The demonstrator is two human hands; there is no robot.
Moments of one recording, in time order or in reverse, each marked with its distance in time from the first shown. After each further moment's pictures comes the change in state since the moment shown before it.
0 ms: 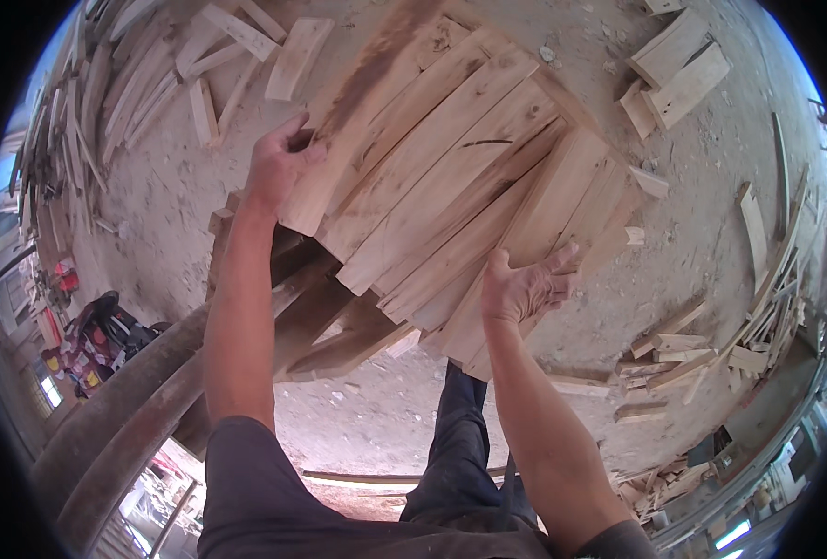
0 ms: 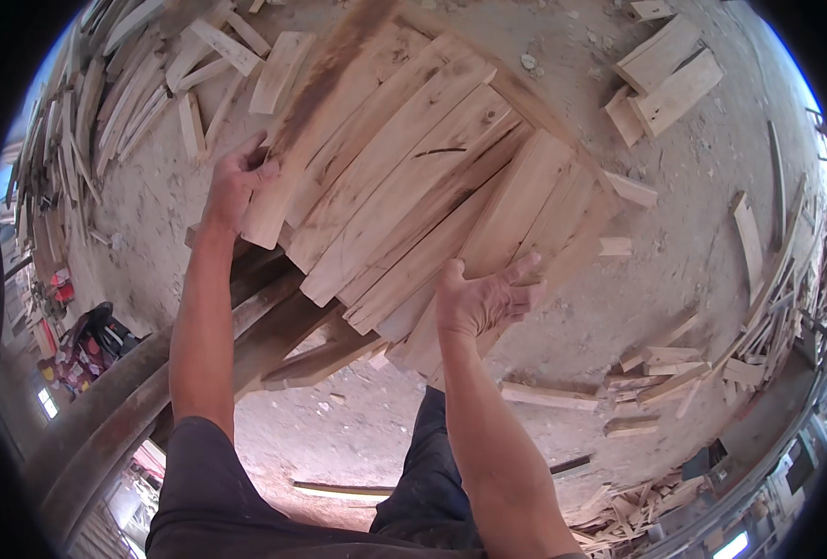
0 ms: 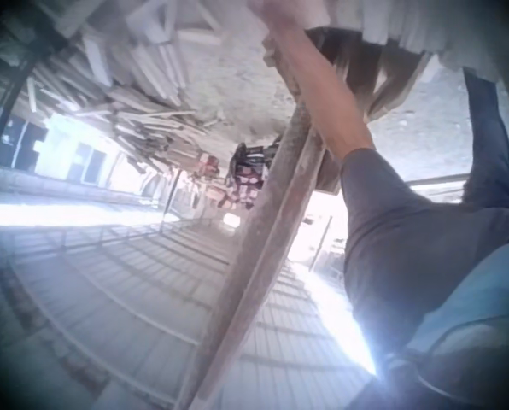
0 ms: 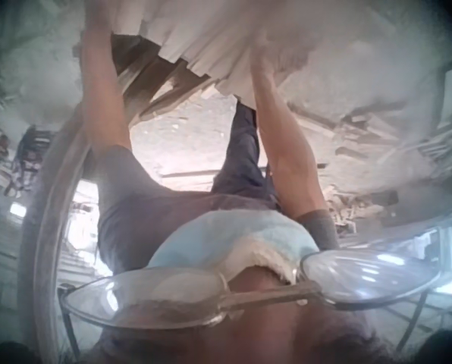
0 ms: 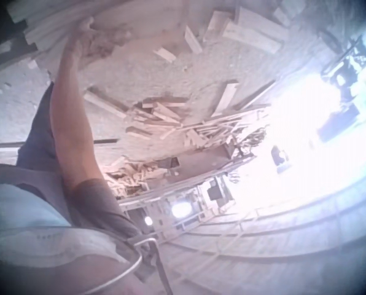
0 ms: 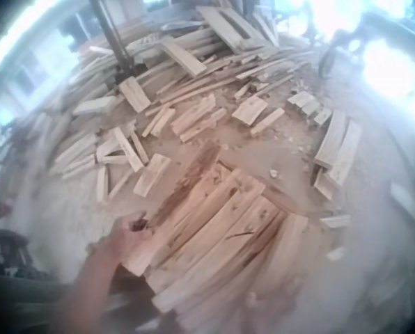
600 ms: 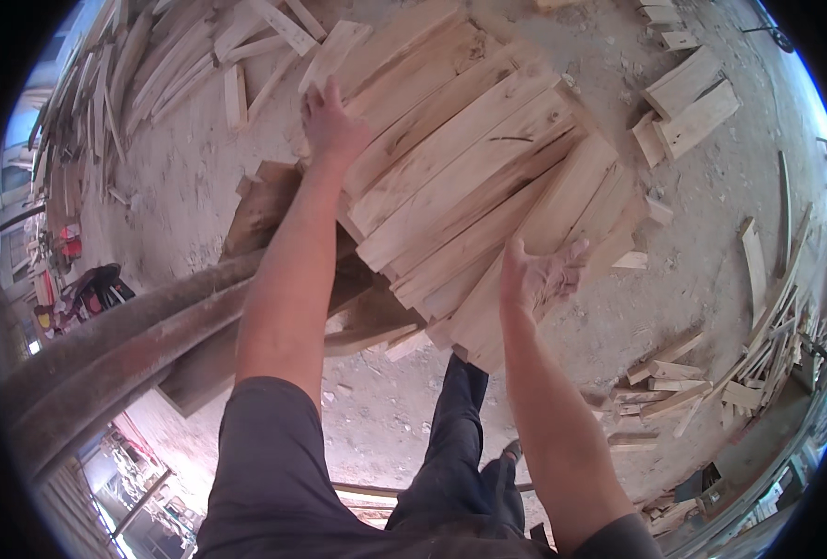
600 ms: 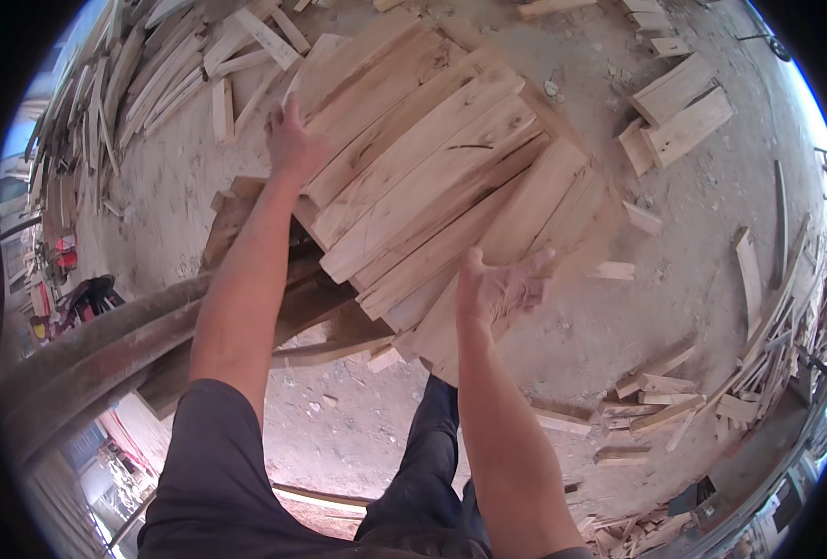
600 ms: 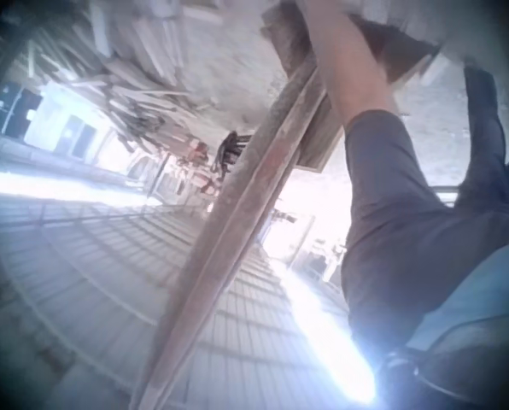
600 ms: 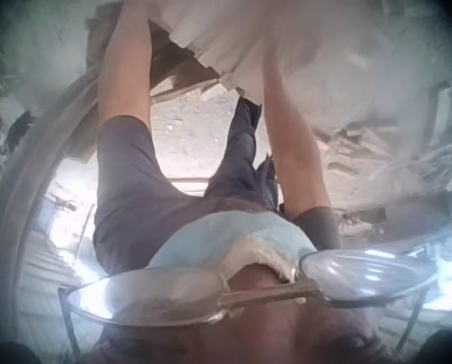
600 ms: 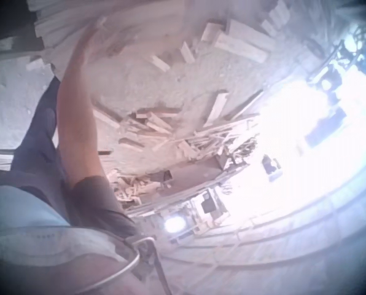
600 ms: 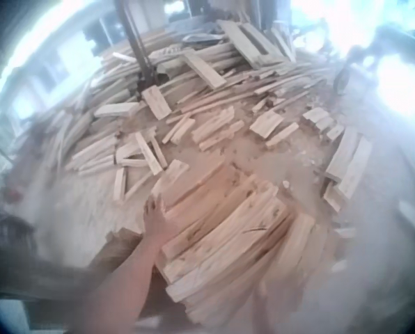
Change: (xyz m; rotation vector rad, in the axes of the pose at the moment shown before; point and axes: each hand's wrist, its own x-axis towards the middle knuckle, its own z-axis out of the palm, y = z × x) left_hand 0.023 -0.041 0.014 1.089 0.574 0.436; right_hand -0.003 -0.007 -0.023 0.092 -0.095 -0.007
